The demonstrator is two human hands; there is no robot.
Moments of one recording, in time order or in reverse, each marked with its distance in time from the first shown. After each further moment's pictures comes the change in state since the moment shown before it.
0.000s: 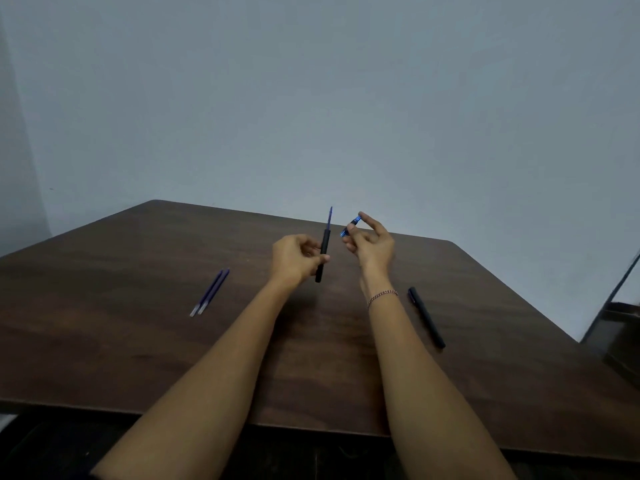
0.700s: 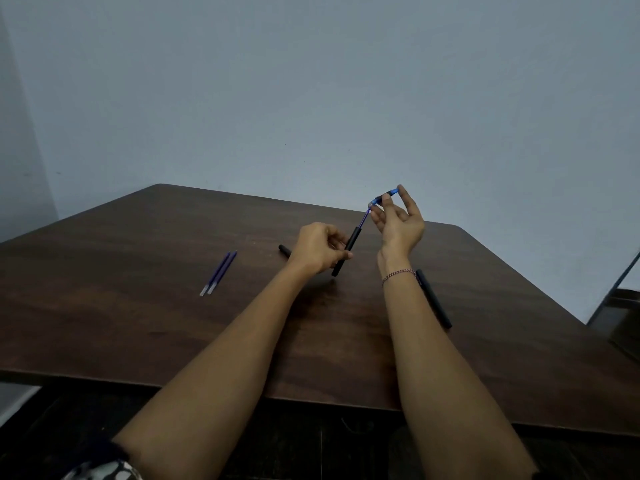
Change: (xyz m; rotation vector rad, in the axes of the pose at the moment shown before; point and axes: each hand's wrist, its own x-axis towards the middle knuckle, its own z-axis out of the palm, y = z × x) left_hand -0.012 0.008 0.011 0.150 -0.220 0.102; right_hand 0.000 -0.014 -0.011 0.286 0.148 -0.097
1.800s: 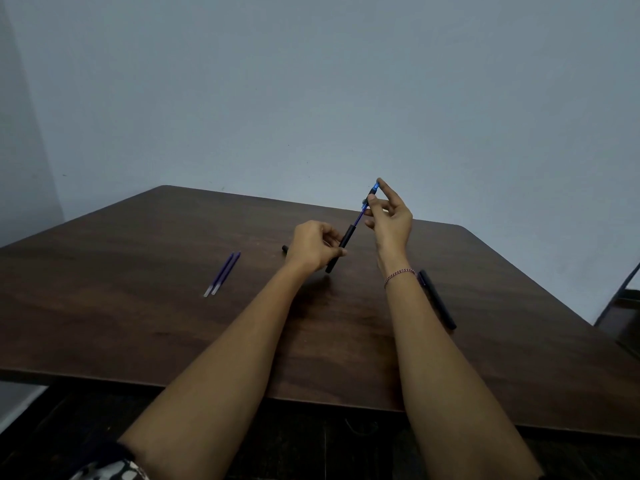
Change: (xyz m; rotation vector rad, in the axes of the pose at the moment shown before) left_hand 0.005 -0.007 -0.007 0.052 0.072 -0.021; right_hand -0.001 0.003 0.007 -0.387 -0.199 -0.083
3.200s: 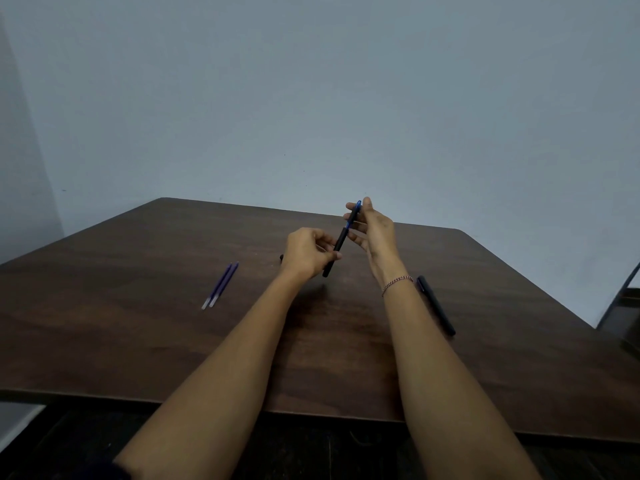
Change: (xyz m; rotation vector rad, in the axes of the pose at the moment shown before) left_hand 0.001 0.002 -0.003 -0.058 0.059 -0.013; right_hand -0.001 0.002 0.003 0.067 -0.237 0.205
